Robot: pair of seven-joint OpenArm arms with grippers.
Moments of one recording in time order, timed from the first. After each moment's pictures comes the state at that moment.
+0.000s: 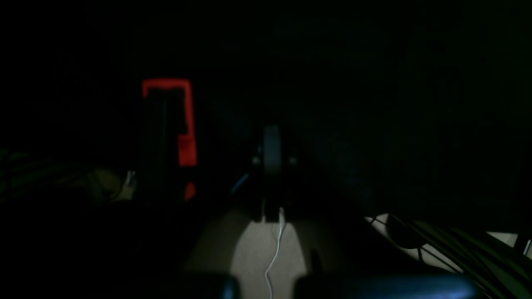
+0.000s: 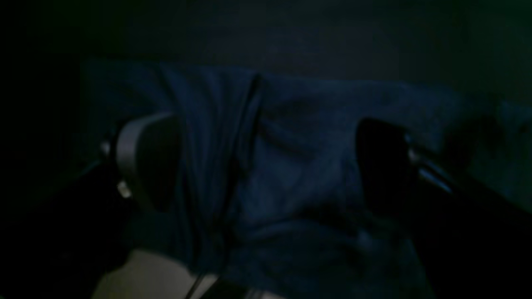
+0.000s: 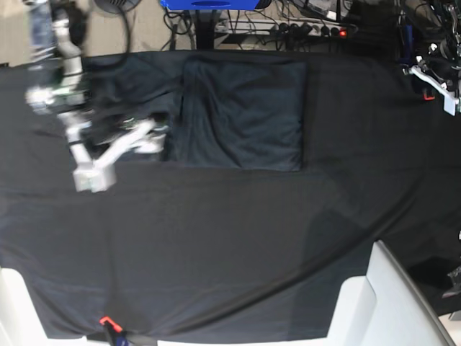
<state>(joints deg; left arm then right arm) 23.0 -22.9 -41.2 74.4 -25.2 -33.4 38.5 -16.1 10.2 1.5 106.7 32.2 3.7 -48.7</state>
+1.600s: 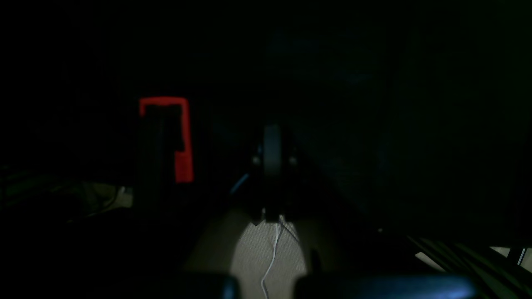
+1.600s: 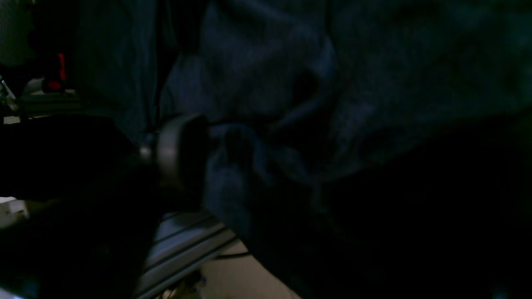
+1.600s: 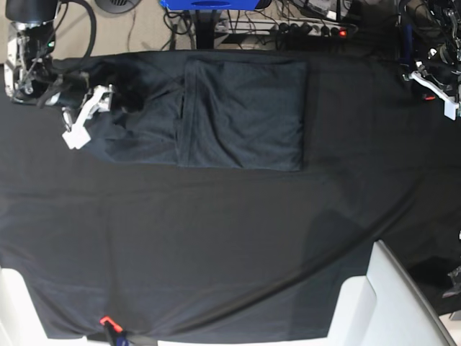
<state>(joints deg) 21.9 -22.8 -41.1 73.4 -25.4 -33.4 38.1 -10.3 11.9 14.7 67.7 45.6 40.5 -58.7</state>
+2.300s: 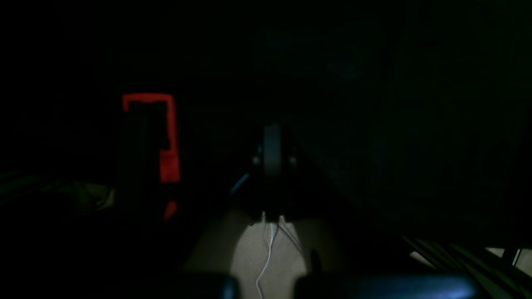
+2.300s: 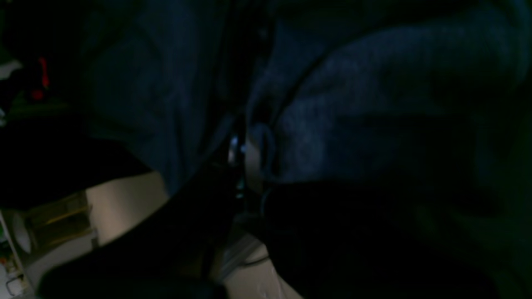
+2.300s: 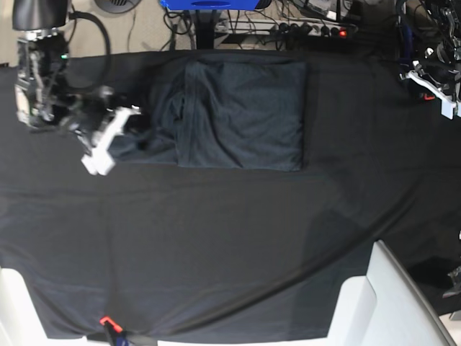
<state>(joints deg) 21.8 -21.9 -41.1 73.4 -25.4 -33.4 38.0 -8.5 10.7 1.9 84.3 43.4 20.9 -62.1</state>
